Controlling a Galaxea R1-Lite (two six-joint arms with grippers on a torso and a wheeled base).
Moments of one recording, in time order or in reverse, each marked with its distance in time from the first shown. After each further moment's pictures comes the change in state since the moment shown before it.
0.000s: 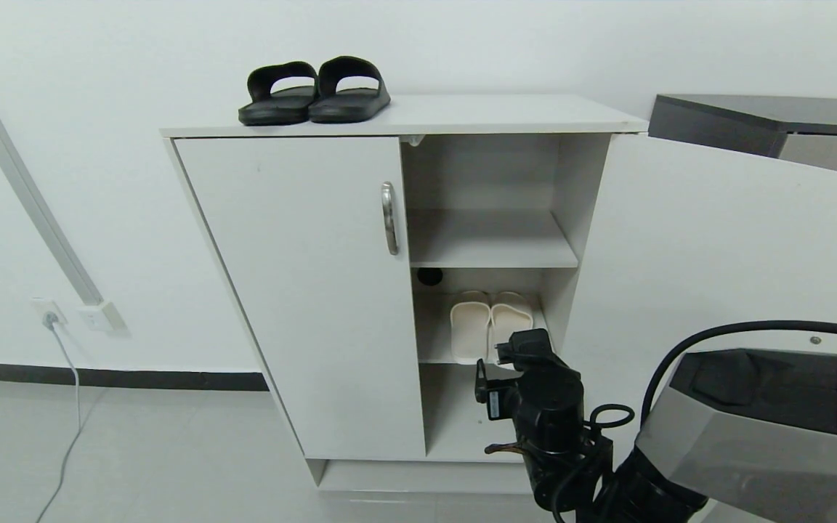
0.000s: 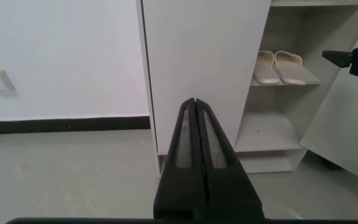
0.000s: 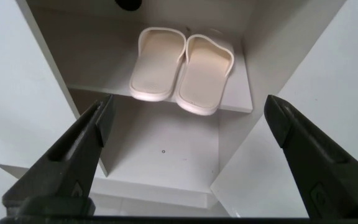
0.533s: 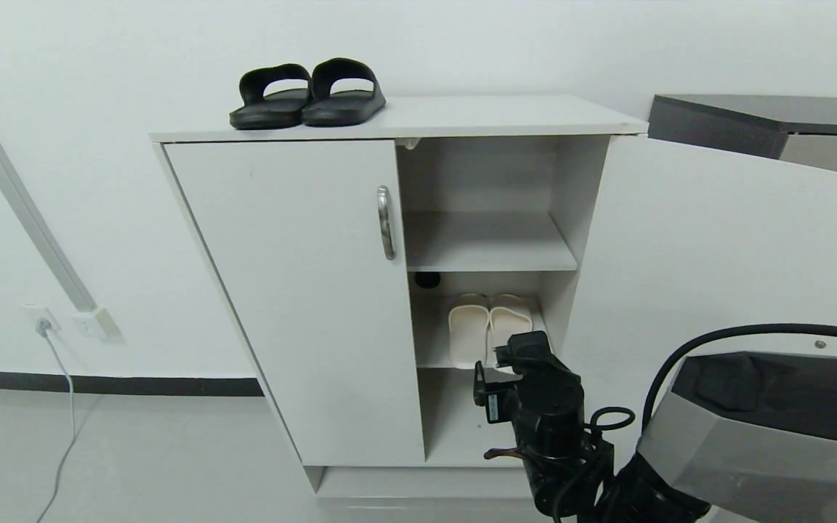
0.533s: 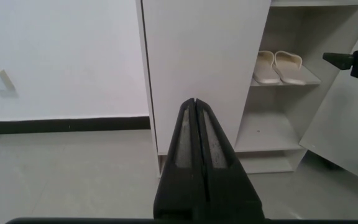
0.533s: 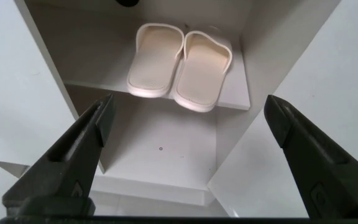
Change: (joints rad) left arm 0.000 0.000 0.000 0.000 -0.001 0.000; right arm 0.000 -0.001 0.010 -0.003 0.000 -0.003
